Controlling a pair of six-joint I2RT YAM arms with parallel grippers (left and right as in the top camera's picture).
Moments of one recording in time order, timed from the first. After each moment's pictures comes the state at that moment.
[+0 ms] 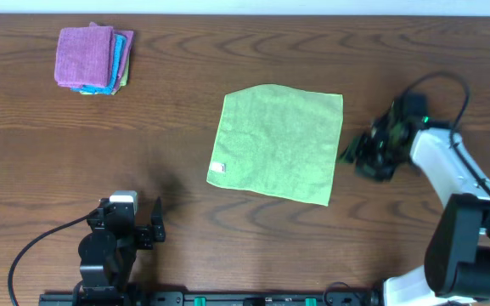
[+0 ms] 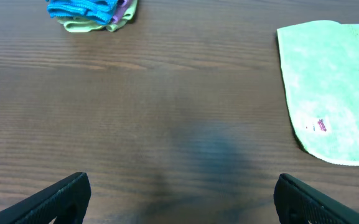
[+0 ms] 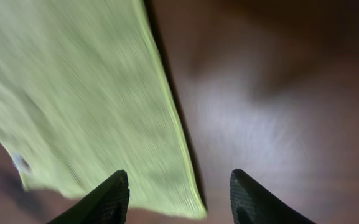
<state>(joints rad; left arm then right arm) -0.01 0.01 0.16 -0.62 0.06 -0.01 -0.10 1.71 1.10 -0.82 -0.37 0.42</state>
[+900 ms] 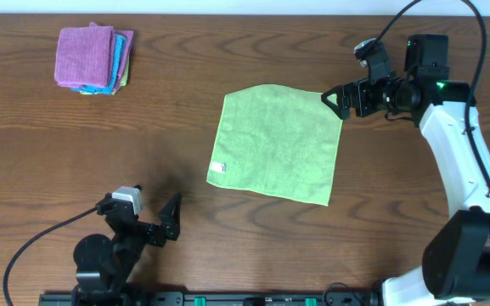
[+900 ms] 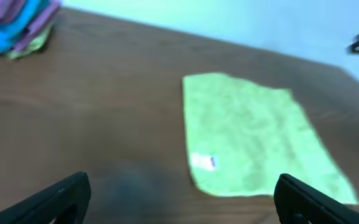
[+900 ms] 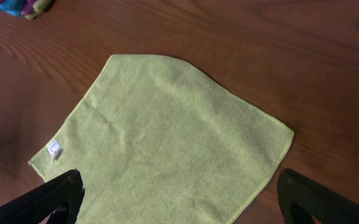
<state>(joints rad) -0.01 0.01 0.15 -0.43 0.37 -0.24 -0.04 1.70 1.38 -0.69 -0.58 -0.25</state>
